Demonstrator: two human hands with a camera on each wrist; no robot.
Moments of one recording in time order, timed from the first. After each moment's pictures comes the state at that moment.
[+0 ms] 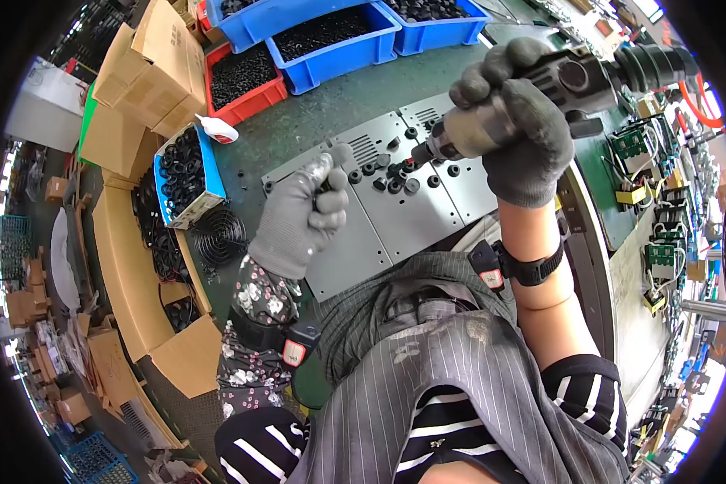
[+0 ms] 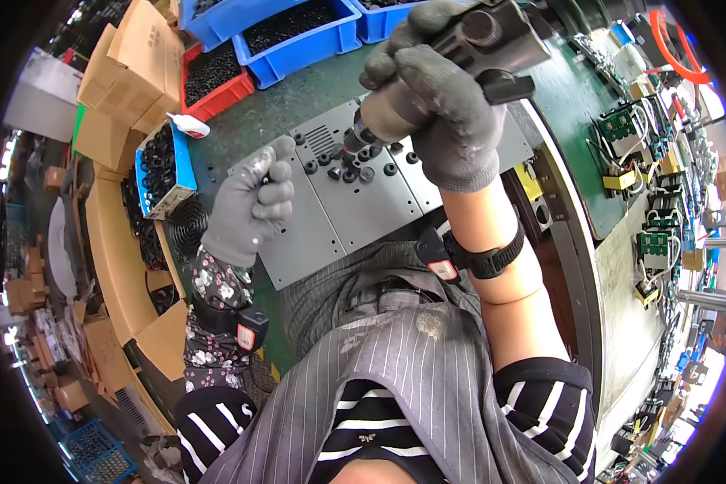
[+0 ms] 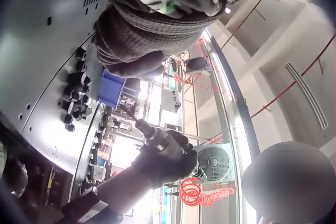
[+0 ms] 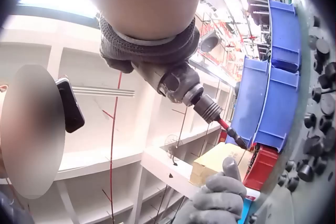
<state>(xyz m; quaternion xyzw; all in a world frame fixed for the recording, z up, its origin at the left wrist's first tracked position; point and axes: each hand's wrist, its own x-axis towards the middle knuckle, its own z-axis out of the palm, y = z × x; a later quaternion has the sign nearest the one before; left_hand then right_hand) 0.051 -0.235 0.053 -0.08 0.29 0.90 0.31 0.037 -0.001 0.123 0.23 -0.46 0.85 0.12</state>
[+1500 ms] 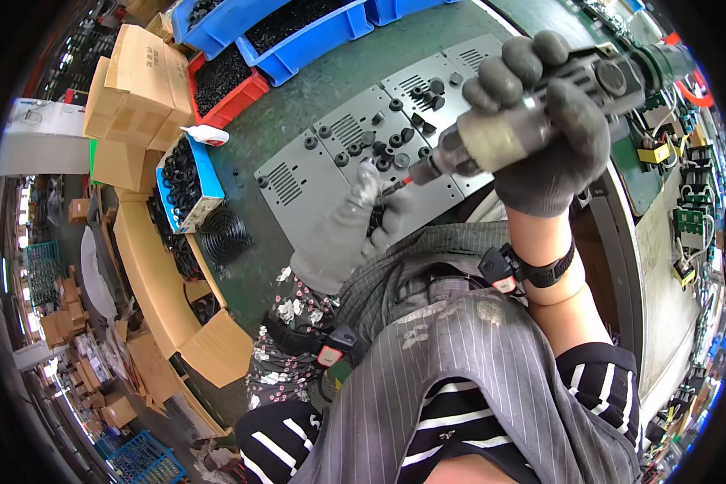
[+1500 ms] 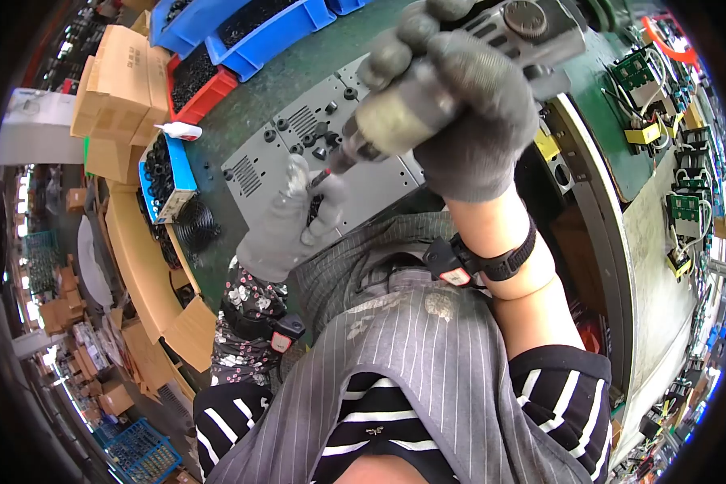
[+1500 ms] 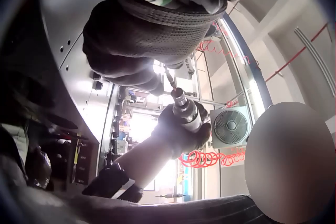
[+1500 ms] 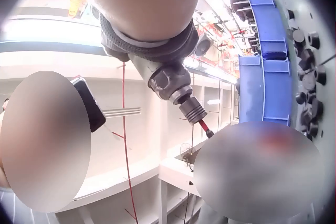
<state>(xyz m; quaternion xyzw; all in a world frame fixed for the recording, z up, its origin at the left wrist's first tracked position) 0.091 -0.175 0.064 -0.08 0.47 0.79 0.39 0.062 0.028 0.105 0.27 -0.25 0.93 0.07</state>
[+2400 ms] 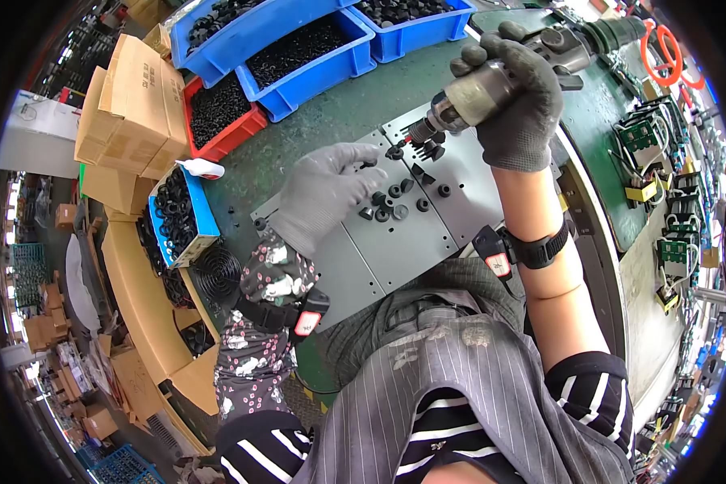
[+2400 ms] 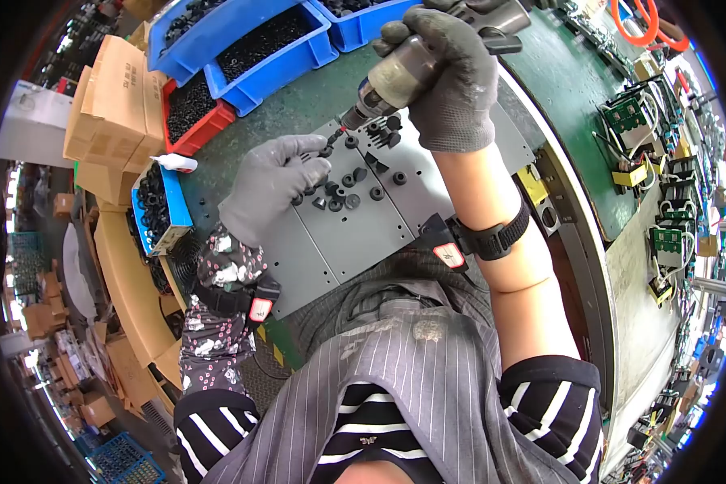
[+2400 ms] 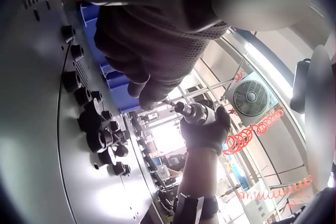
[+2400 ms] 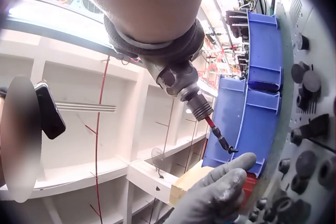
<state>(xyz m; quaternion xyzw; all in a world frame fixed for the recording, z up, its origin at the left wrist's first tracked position) 0.001 -0.172 0.072 0.03 0.77 0.60 0.22 -0.028 0.046 0.094 0.12 -0.34 0.92 0.17</state>
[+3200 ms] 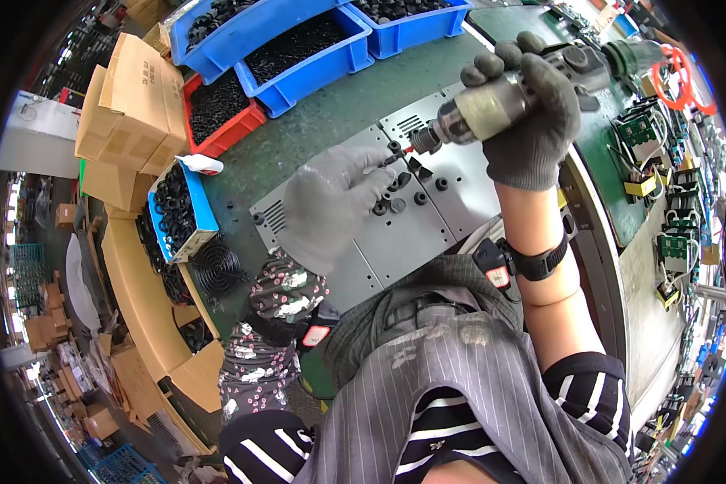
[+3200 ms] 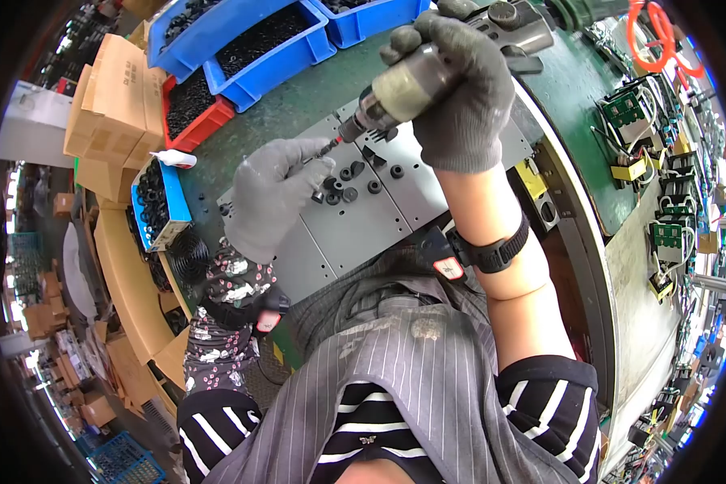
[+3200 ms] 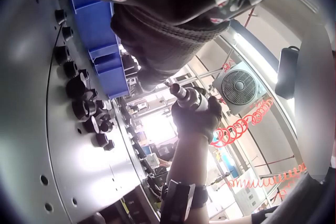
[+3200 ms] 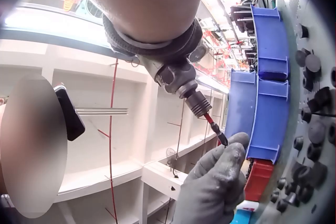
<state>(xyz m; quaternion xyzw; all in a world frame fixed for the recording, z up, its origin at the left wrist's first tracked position) 0.028 -0.163 0.073 0.13 0.83 0.54 0.04 -0.001 0.040 0.102 0.16 -0.28 0.93 0.17</state>
